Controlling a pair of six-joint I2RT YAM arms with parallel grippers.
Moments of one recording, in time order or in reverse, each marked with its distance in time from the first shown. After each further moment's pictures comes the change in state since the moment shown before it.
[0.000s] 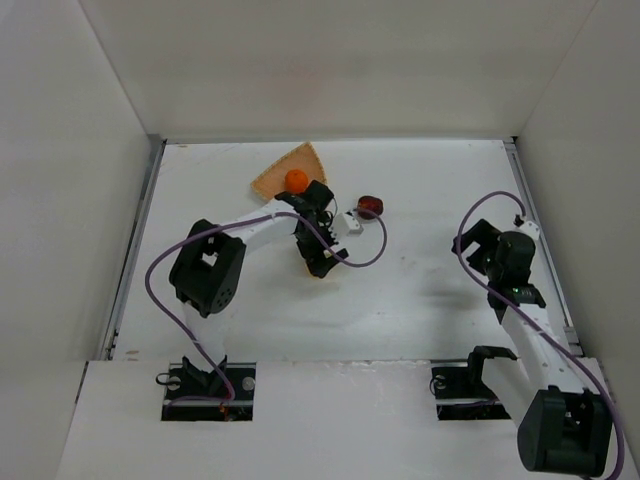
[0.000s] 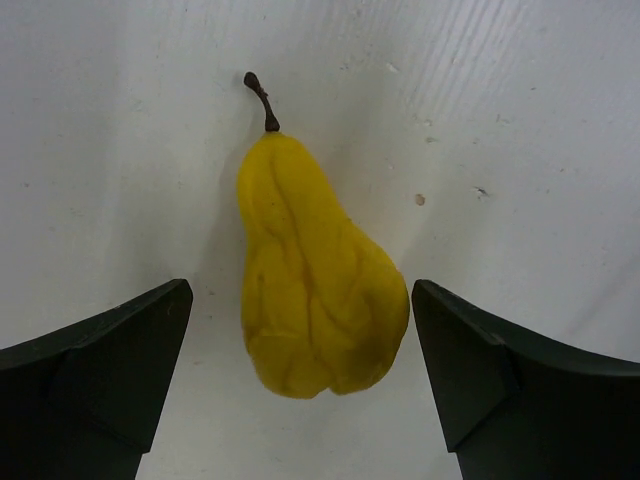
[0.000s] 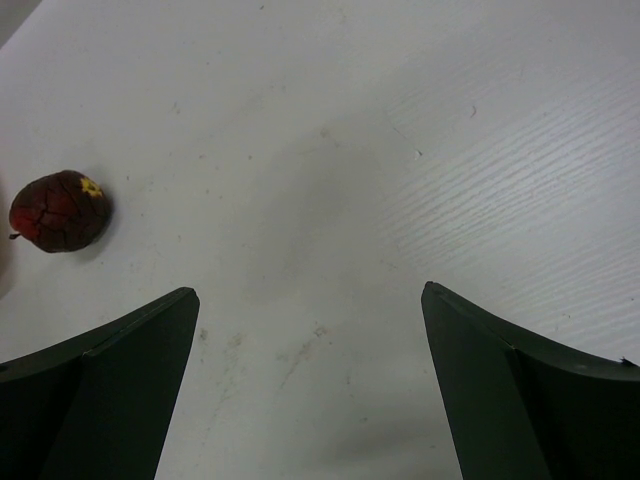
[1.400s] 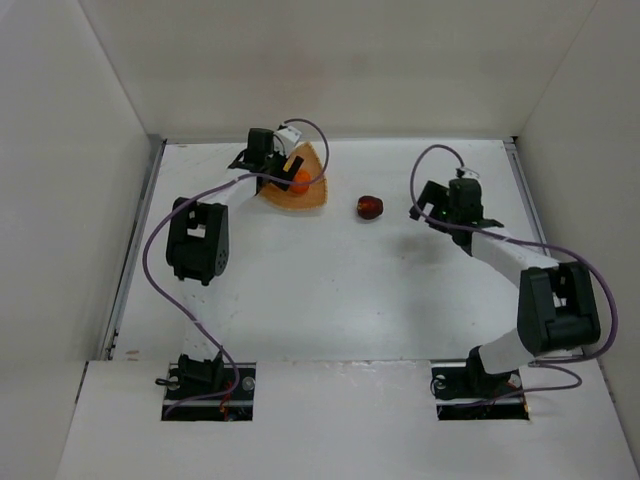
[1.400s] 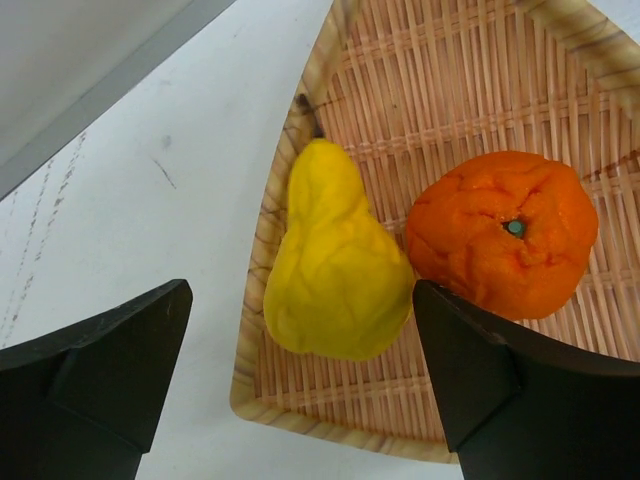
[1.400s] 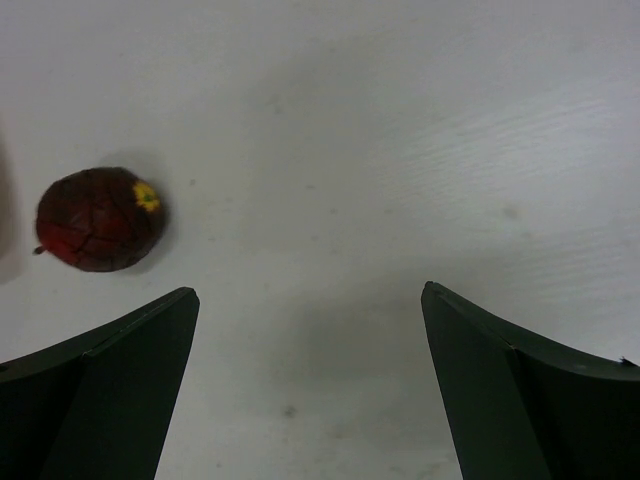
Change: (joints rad) left arm 0.376 0.240 0.273 0.613 -0.301 -0.161; right arm 0.190 0.607 0.388 0.054 0.007 -0.016
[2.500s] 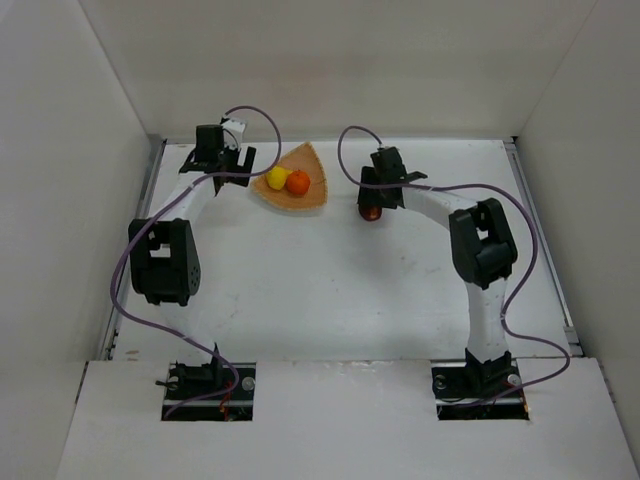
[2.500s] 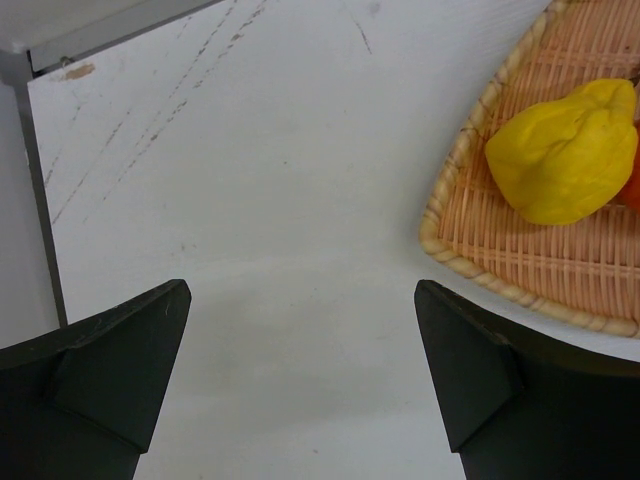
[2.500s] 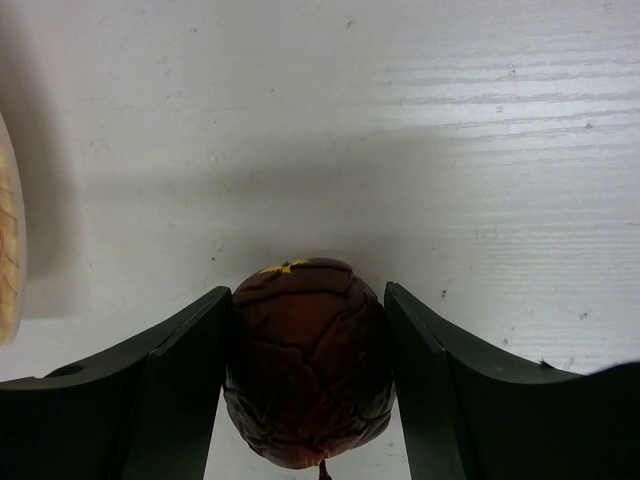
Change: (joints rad) left arm 0.185 -0.264 -0.161 -0.097 -0.040 -0.114; right arm 0.315 0.663 0.766 -0.297 0.083 -0.045
